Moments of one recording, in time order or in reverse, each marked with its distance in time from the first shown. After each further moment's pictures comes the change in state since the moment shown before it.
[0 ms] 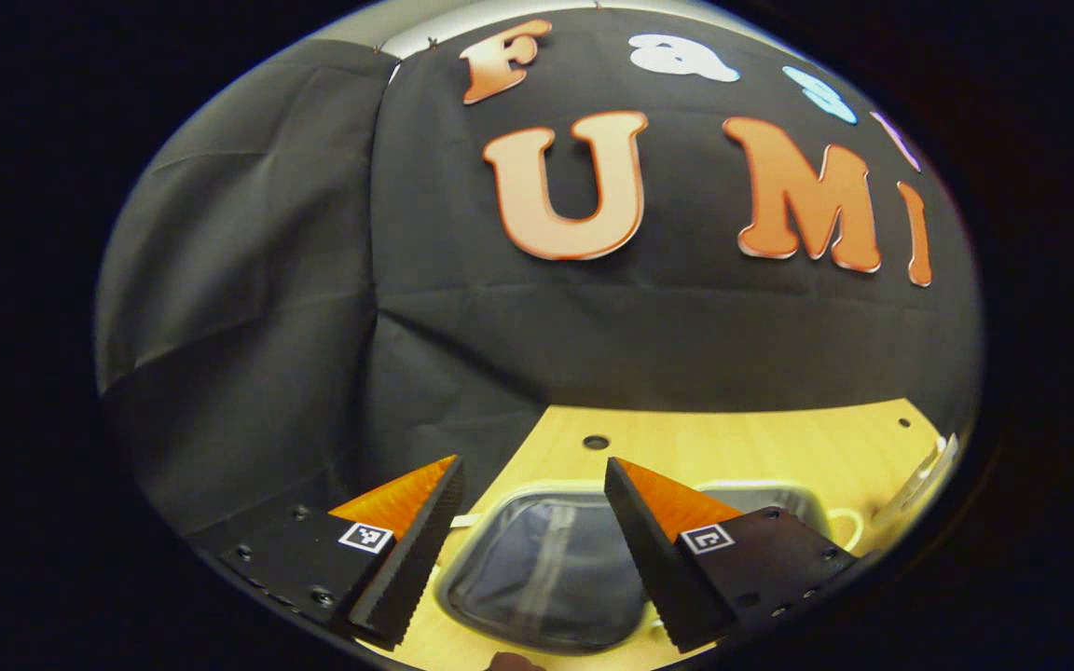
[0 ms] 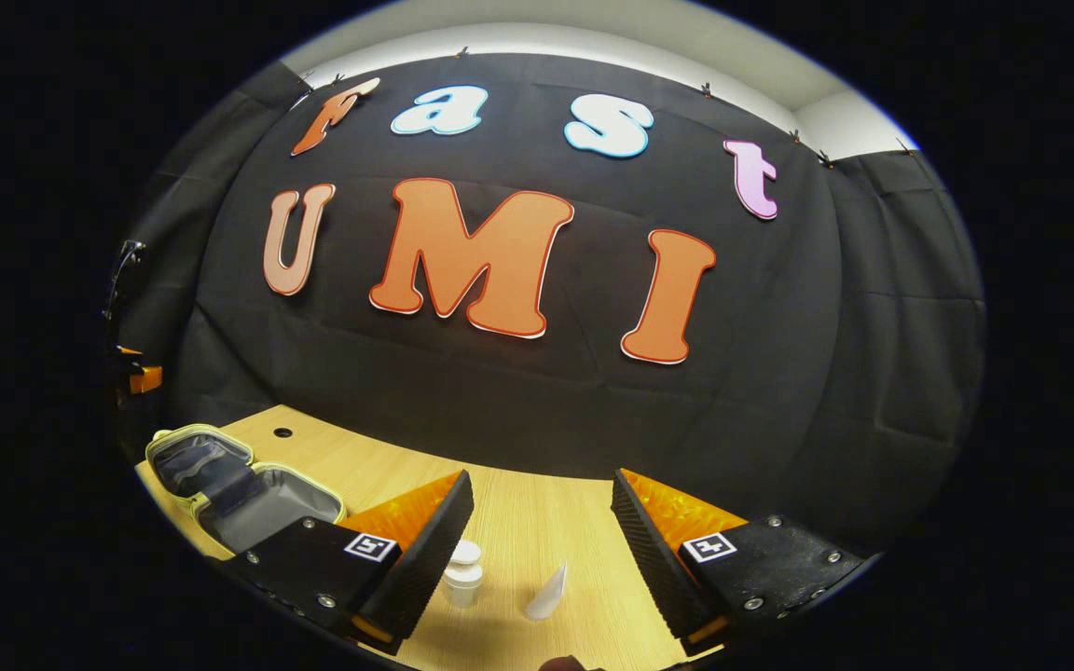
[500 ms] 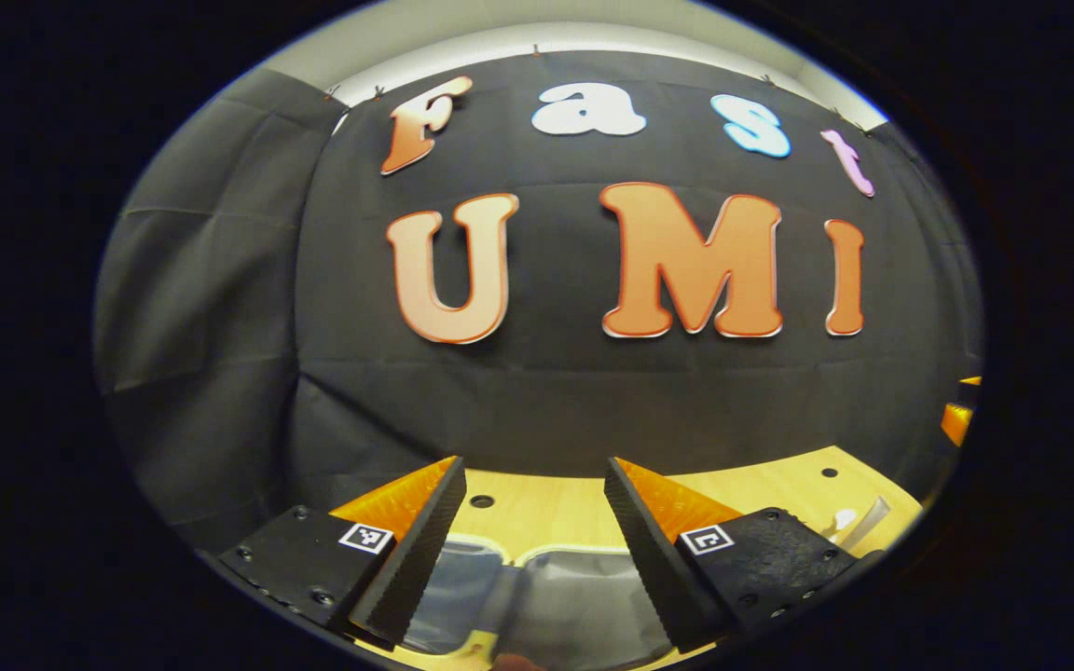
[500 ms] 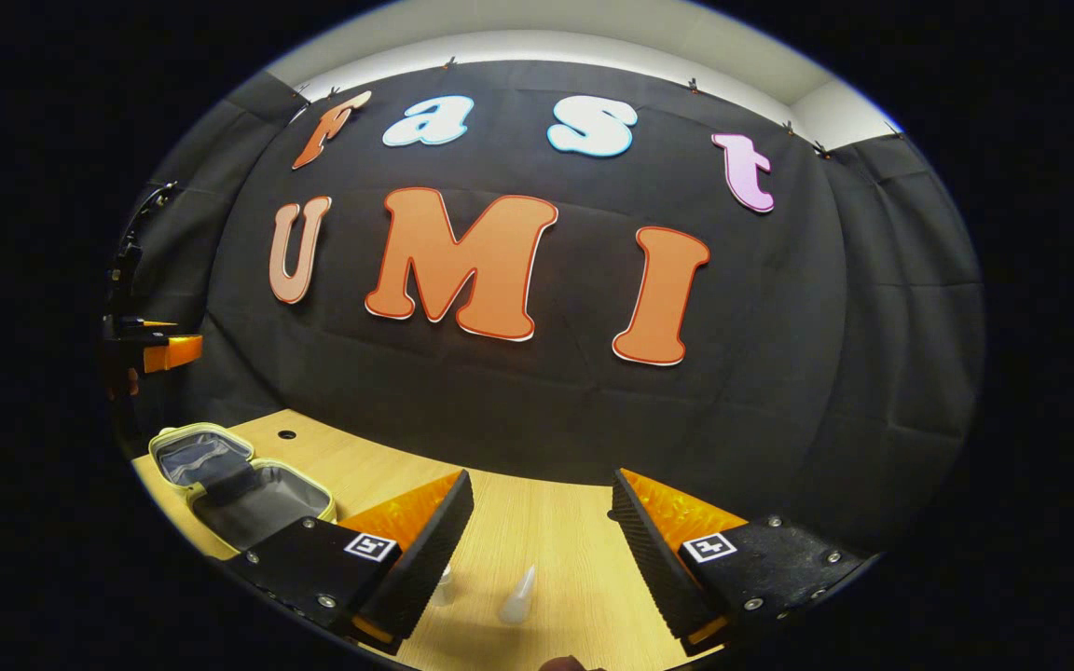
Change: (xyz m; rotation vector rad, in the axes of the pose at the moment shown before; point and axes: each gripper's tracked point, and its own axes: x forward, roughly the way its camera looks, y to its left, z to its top) left arm -0.057 -0.177 0.087 -0.001 -0.172 -0.161; right arm 0.007 -0.045 -0.014 0.020 -0.027 0.043
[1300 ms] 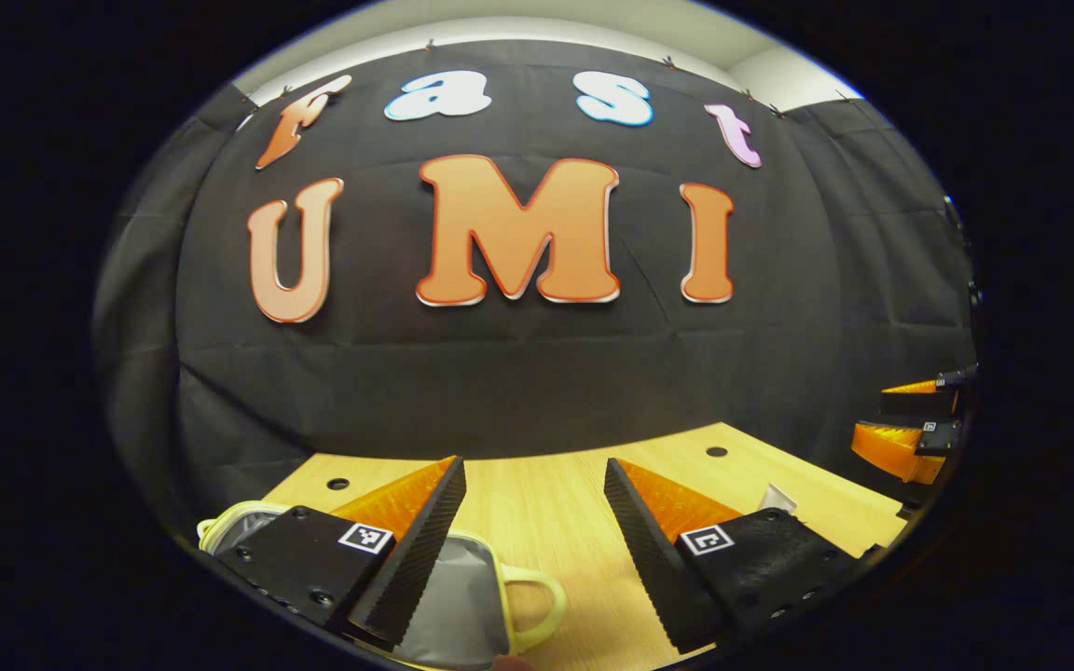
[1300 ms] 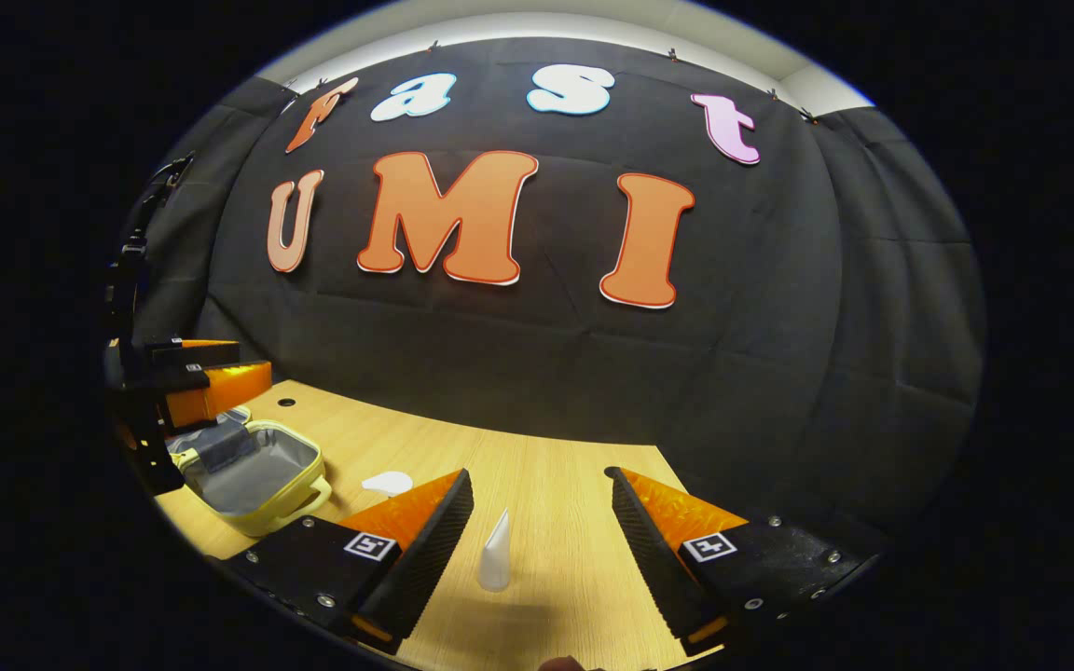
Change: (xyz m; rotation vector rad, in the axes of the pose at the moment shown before) left arm -0.020 -0.207 -0.062 0.041 0.056 -0.329; right arm -0.009 -0.024 -0.076 0.028 0.106 0.025
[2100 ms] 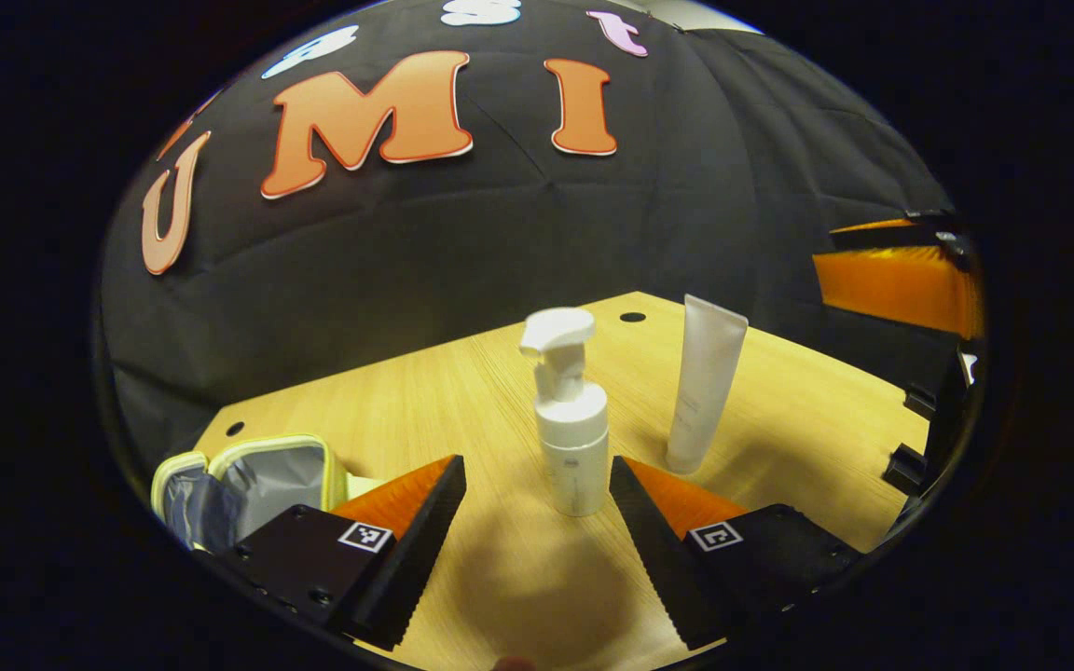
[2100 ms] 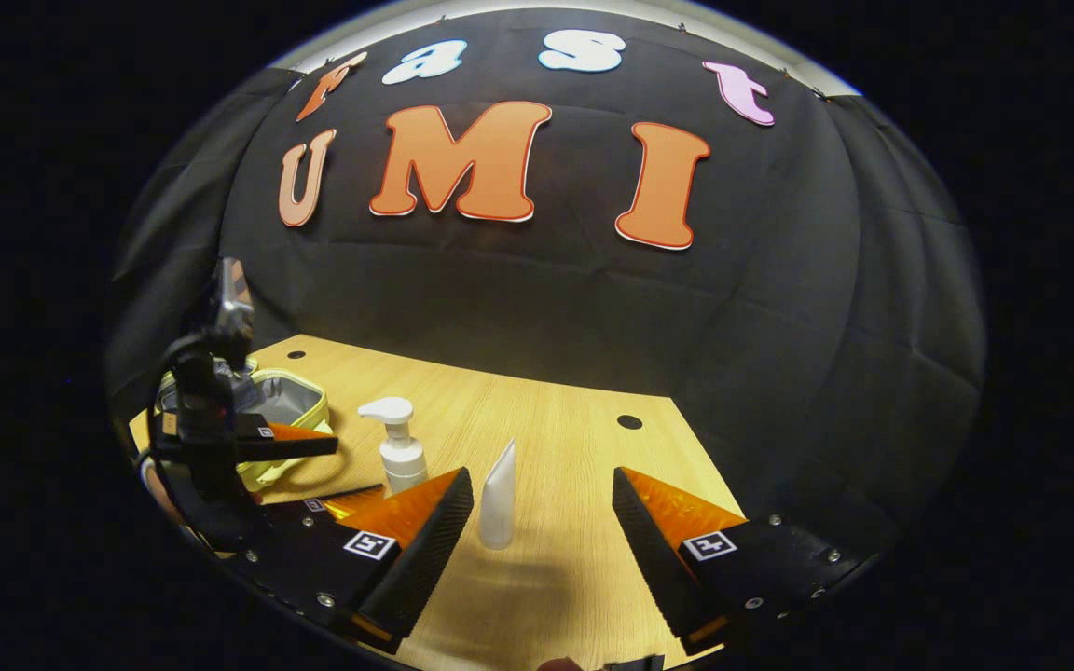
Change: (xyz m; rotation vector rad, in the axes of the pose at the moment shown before) left arm 0.042 -0.126 -0.184 0.150 0.300 -0.214; right arm 0.001 0.005 -0.065 -0.030 0.142 0.045
